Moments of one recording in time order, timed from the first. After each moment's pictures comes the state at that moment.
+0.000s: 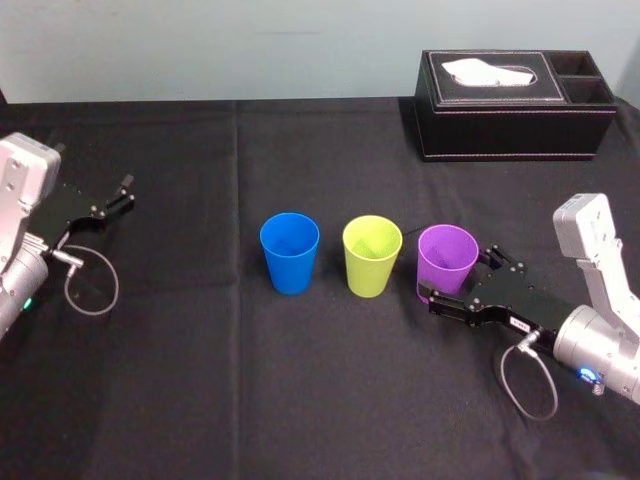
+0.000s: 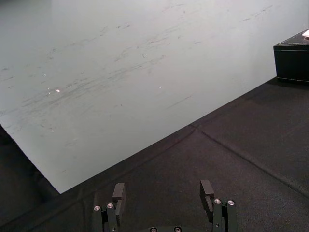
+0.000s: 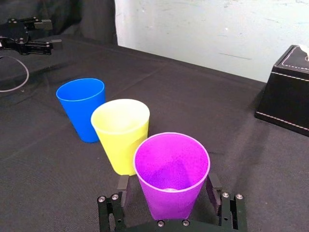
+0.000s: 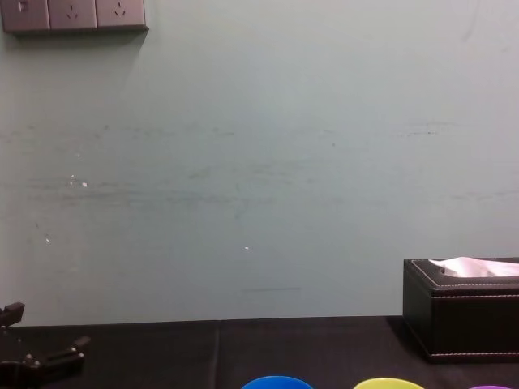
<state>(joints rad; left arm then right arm) -0.20 0.60 0.45 -1.41 -0.25 -0.12 0.03 -0.06 0.57 -0.24 -1.60 0.38 0.05 0.43</state>
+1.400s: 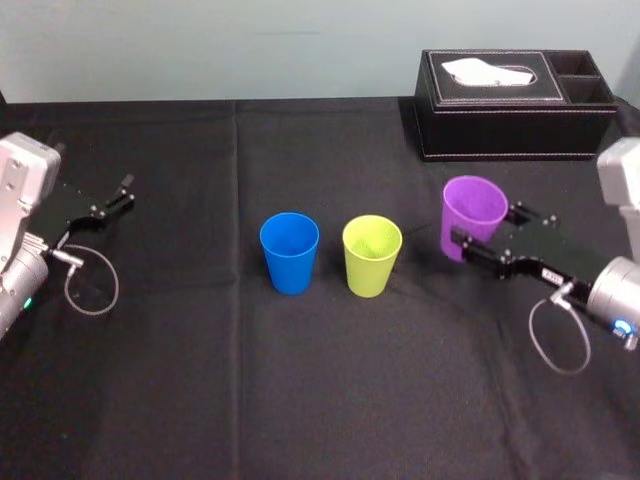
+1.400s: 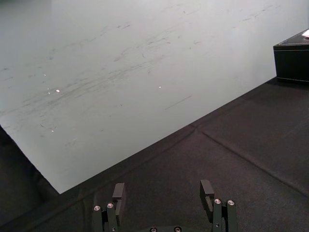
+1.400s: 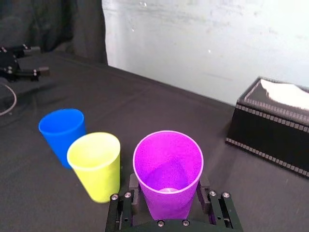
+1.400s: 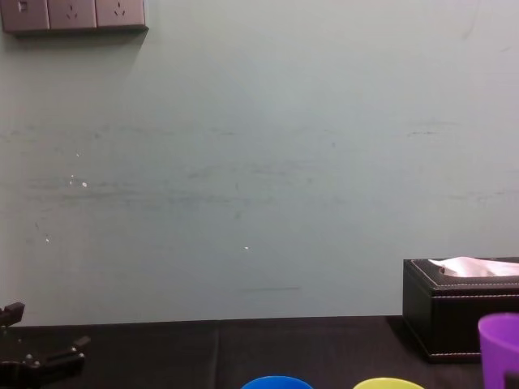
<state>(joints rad) -0.20 0.60 0.45 -1.41 -0.25 -0.12 0.03 -0.01 0.62 -0.19 -1.63 0.43 0.10 0.45</state>
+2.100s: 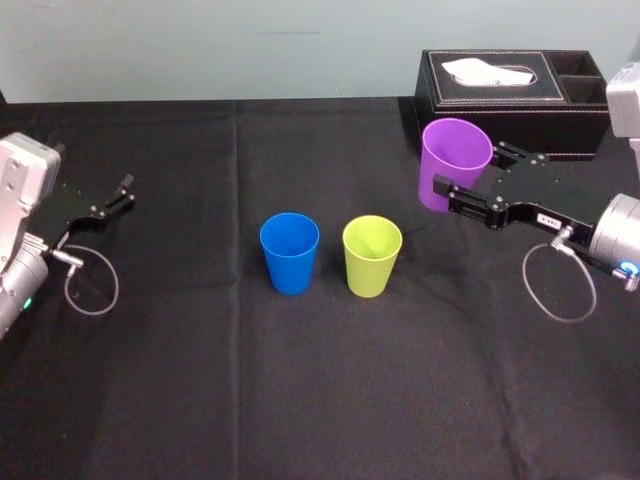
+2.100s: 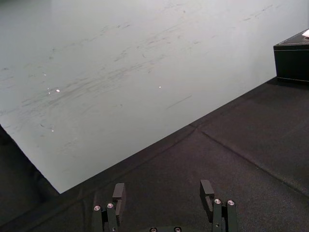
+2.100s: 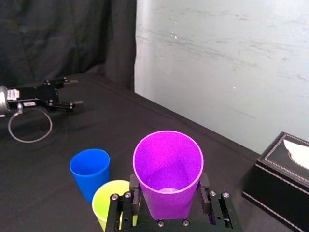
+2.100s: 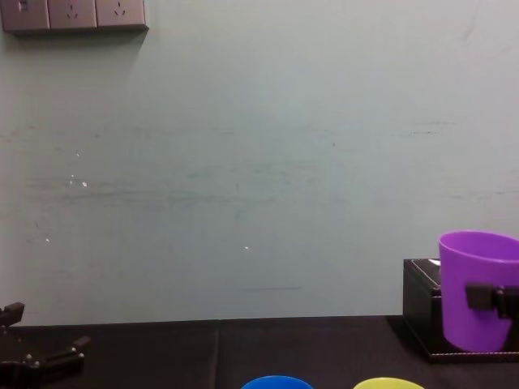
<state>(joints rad) -0.20 0.60 0.45 -1.41 -0.25 -0.12 0.03 0.12 0.68 -0.23 -1.68 0.51 0.14 0.54</state>
